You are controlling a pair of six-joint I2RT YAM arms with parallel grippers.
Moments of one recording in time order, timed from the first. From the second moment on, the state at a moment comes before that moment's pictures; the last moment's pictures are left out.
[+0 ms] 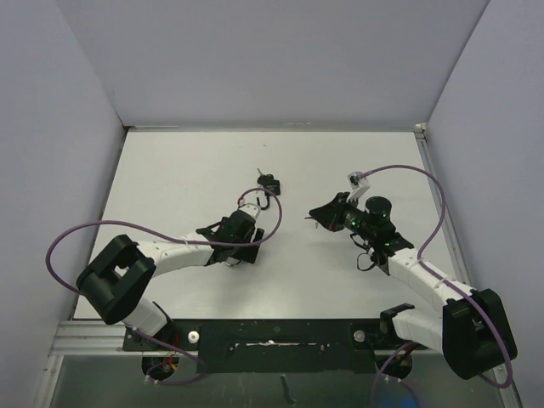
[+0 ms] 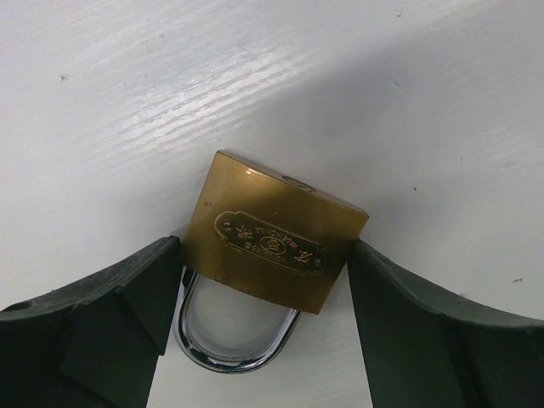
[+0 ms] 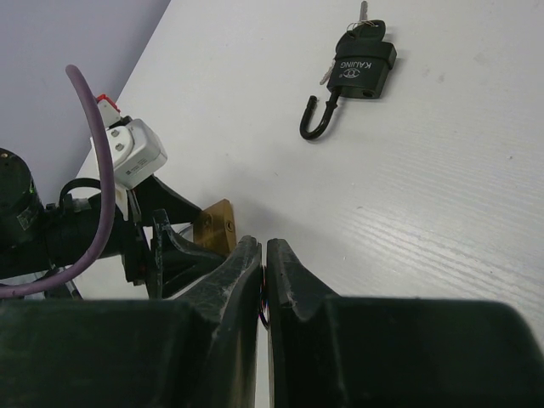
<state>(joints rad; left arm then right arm) -0.78 1.53 0.72 -0.17 -0.23 -0.36 0.33 1.12 0.49 0.36 -0.43 0.52</state>
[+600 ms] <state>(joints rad) -0.85 1.54 0.74 -0.18 -0.24 -0.39 0.33 1.12 0.49 0.36 -0.43 0.52</state>
